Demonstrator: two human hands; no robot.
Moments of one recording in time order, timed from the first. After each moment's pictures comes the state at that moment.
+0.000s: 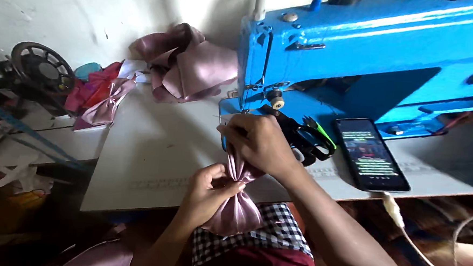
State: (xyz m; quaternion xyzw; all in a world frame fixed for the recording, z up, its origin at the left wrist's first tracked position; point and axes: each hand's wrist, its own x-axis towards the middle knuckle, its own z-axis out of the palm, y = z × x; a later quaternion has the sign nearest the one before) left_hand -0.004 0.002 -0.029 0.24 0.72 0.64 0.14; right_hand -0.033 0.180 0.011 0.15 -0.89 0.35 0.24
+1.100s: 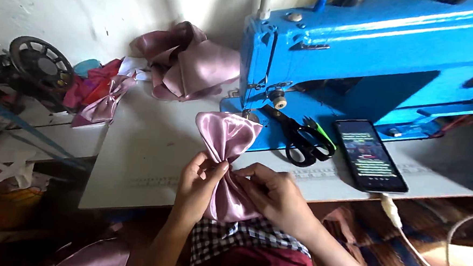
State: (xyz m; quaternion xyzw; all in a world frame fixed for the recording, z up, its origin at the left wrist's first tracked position) left_hand -0.004 0.003 -0.022 0.15 0.65 0.74 0.05; right_hand 0.049 0.175 -0.032 0.15 -0.84 0.49 0.19
